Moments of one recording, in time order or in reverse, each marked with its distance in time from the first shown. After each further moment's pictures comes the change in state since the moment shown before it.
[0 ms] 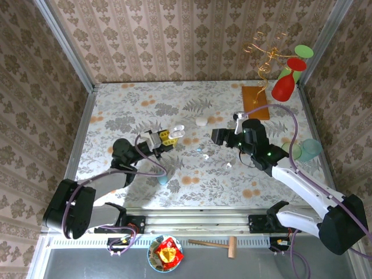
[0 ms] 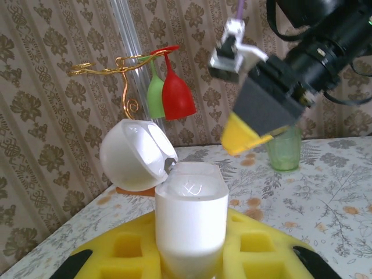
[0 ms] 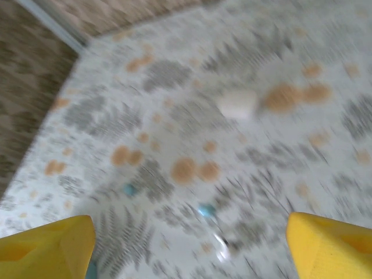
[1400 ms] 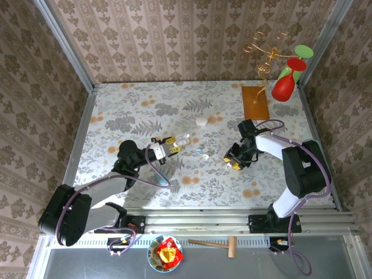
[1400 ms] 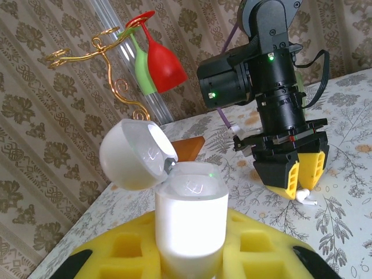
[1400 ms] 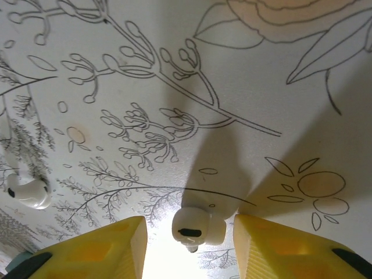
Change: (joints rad) left arm -0.079 -0.060 -0.021 -0.211 -0.080 0.321; right arm -0.241 0.565 0.147 -0.455 -0.345 0.335
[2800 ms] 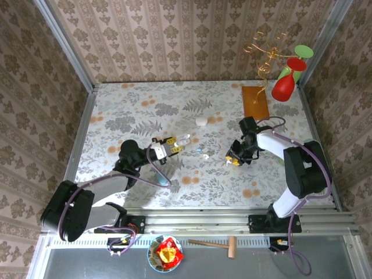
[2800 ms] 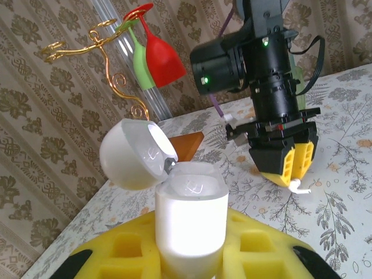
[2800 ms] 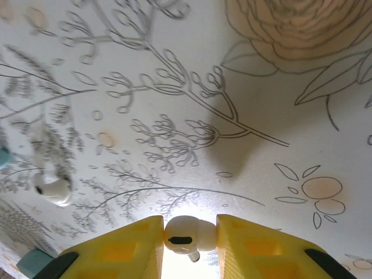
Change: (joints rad) left arm 0.000 0.057 0.000 0.041 -0.004 -0.001; right arm -0.010 -0.028 0.036 -0.019 0.018 -0.029
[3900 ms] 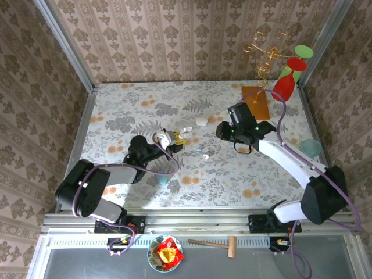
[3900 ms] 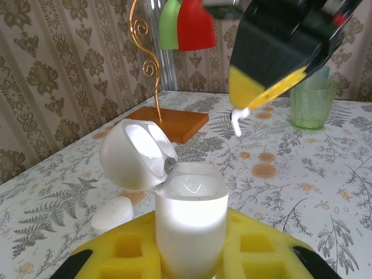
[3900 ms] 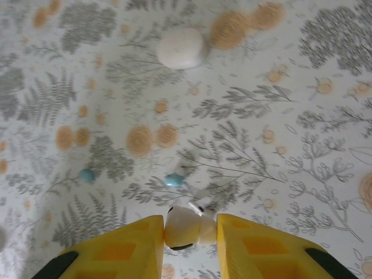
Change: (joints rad) left arm -0.032 0.235 0.075 0.115 -0.127 -0.296; right arm 0.240 -0.254 0.179 0.099 0.333 -0.208
